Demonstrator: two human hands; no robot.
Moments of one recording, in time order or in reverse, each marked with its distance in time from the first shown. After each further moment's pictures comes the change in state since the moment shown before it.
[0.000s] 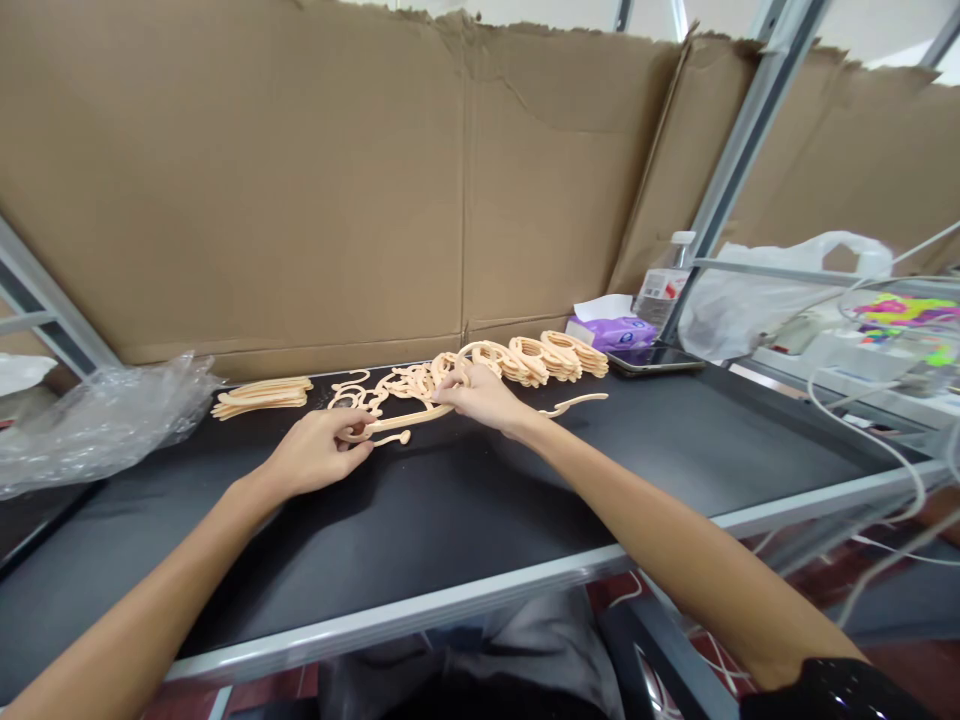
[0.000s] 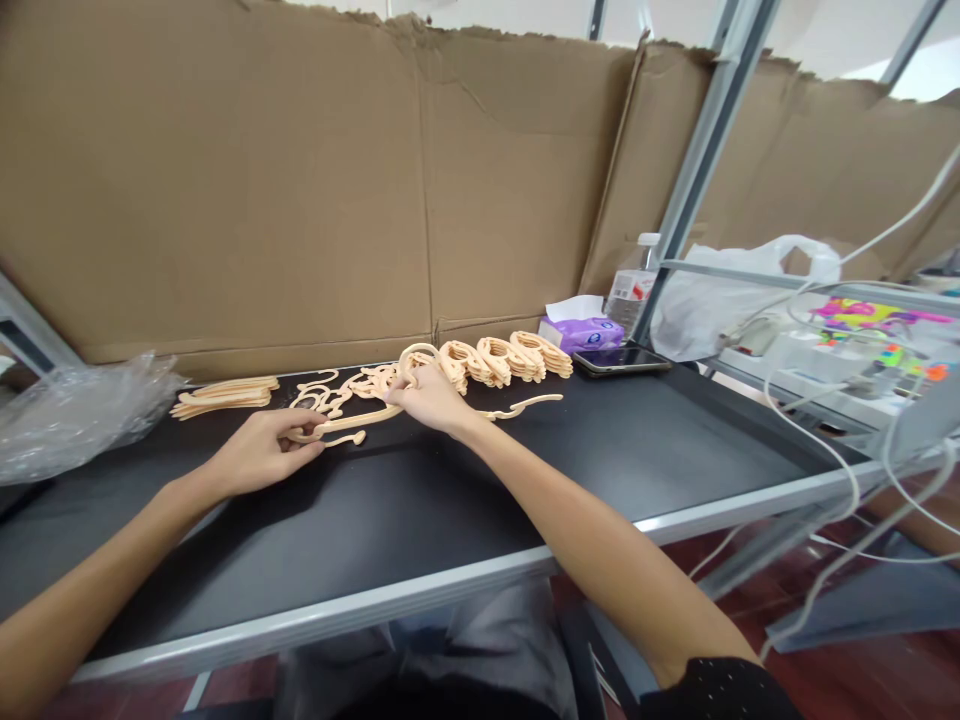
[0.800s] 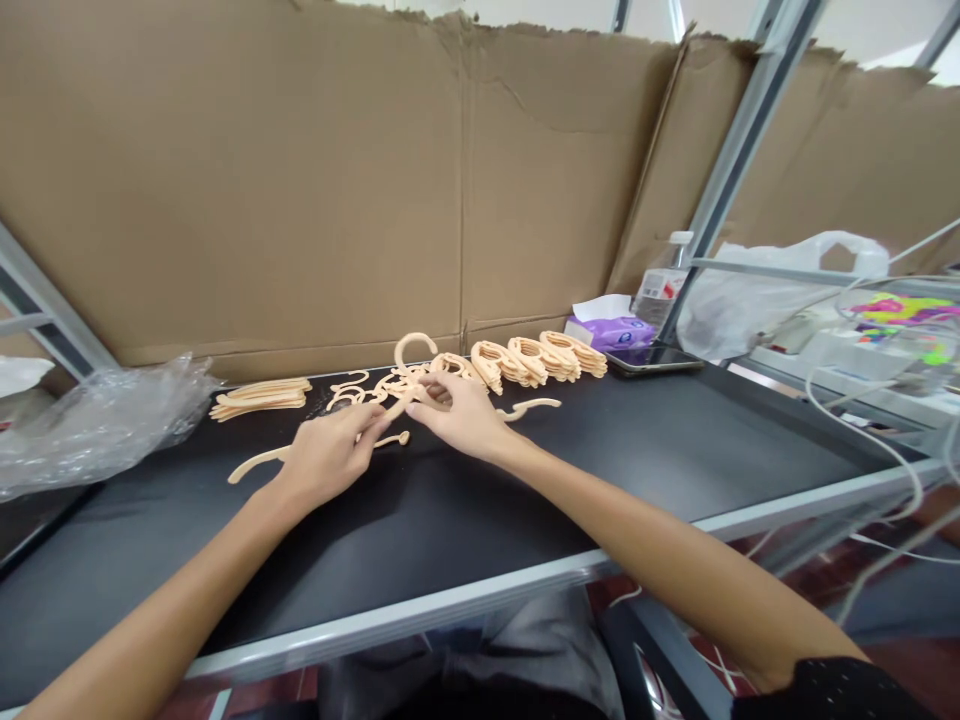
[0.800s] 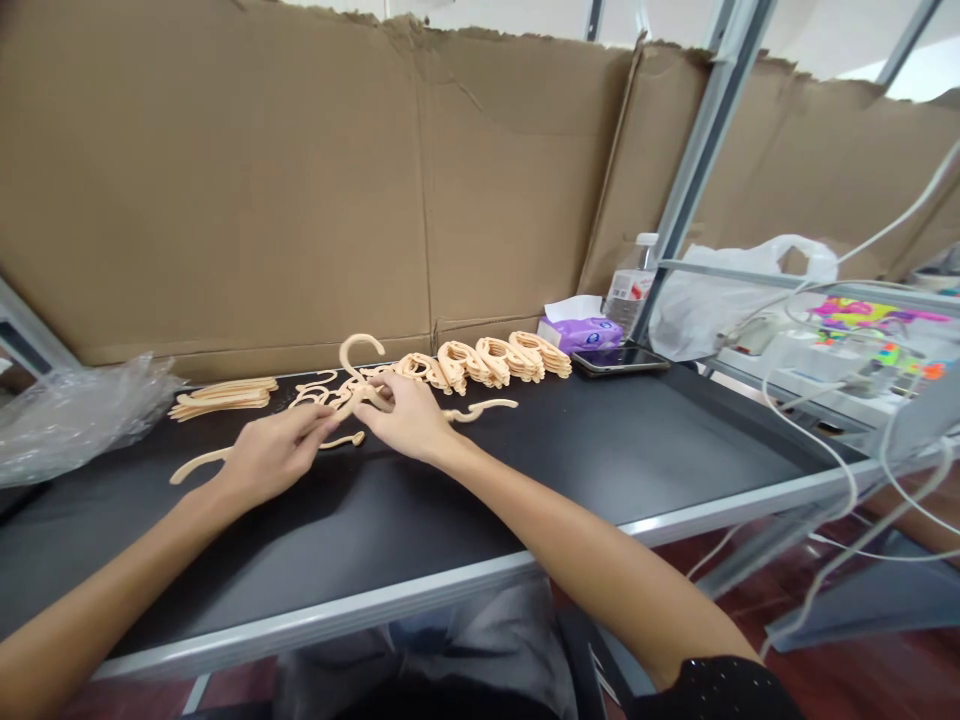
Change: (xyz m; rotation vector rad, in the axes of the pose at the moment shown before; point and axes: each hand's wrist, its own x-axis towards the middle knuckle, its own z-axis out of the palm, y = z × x) left_hand 0.001 0.029 0.007 0.219 0.185 0.011; right_hand -0.016 -0.004 0.032 -0.110 0.148 -0.226
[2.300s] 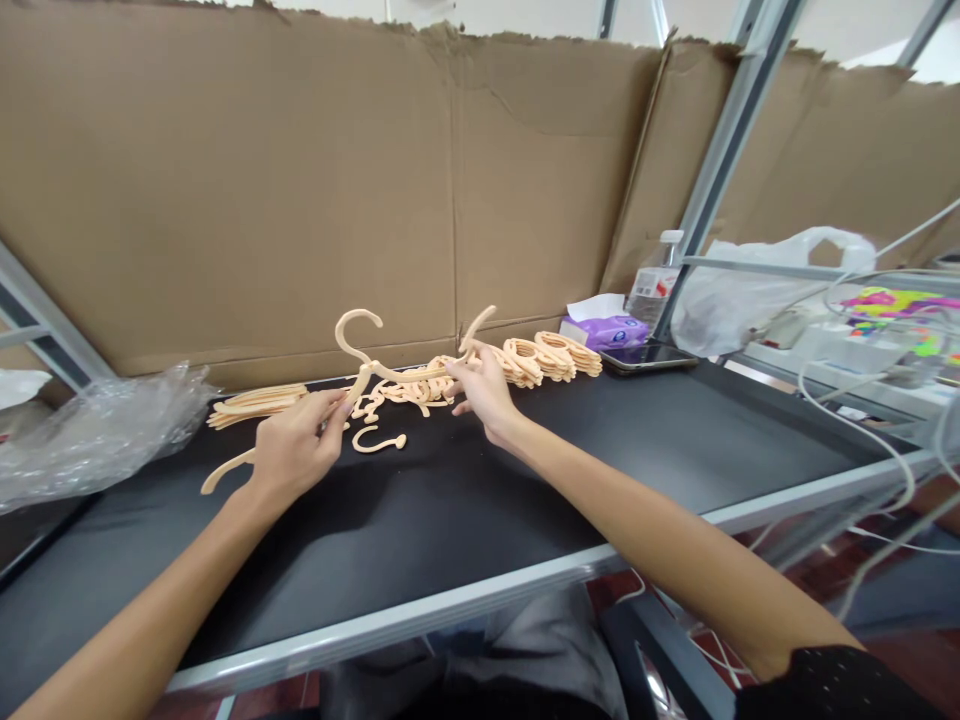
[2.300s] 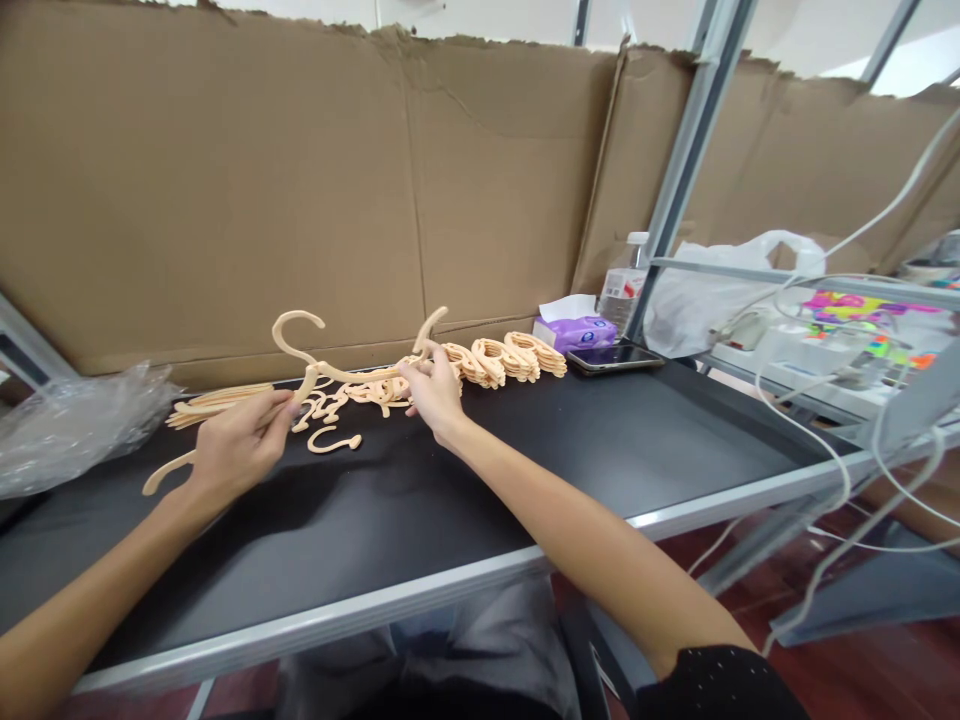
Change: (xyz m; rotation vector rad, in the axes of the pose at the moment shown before) left_hand -0.002 -0.026 0.001 0.052 0.323 -0.120; right_hand 0.017 0.007 -0.020 0.554 0.304 0.427
